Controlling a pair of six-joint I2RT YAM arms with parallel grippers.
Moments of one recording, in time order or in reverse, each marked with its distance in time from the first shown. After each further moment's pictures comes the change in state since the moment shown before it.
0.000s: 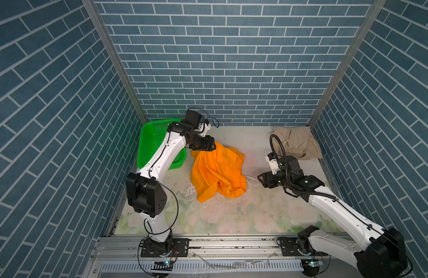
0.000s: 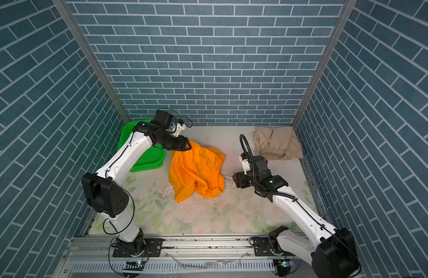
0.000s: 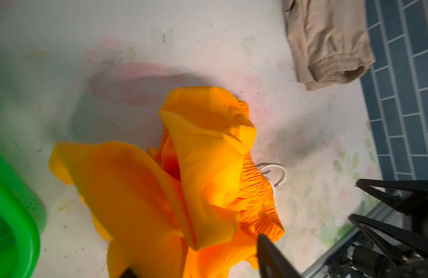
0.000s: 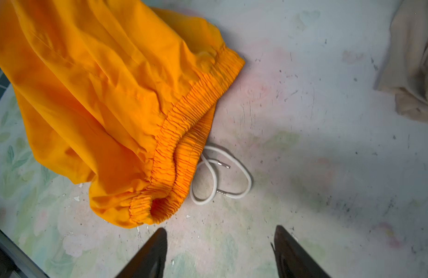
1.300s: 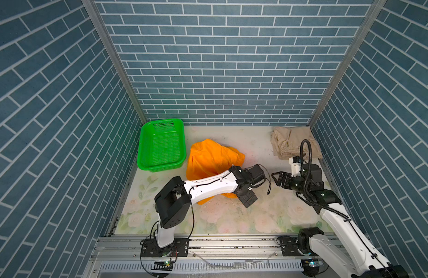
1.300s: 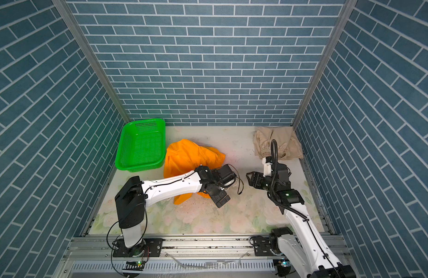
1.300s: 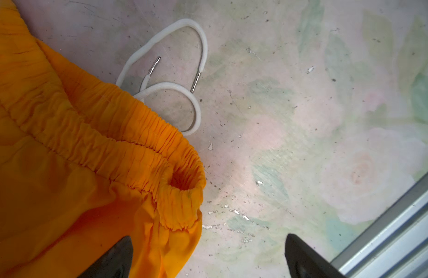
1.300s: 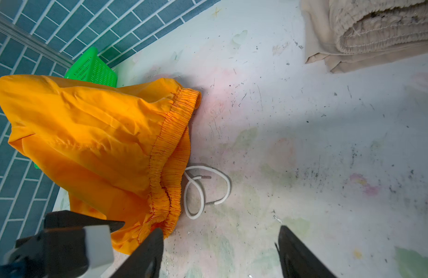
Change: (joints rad) left arm -0.752 0.105 -0.294 0.170 -0.410 -0.004; right arm -0.328 -0.245 -0.175 0.101 -0.198 0.217
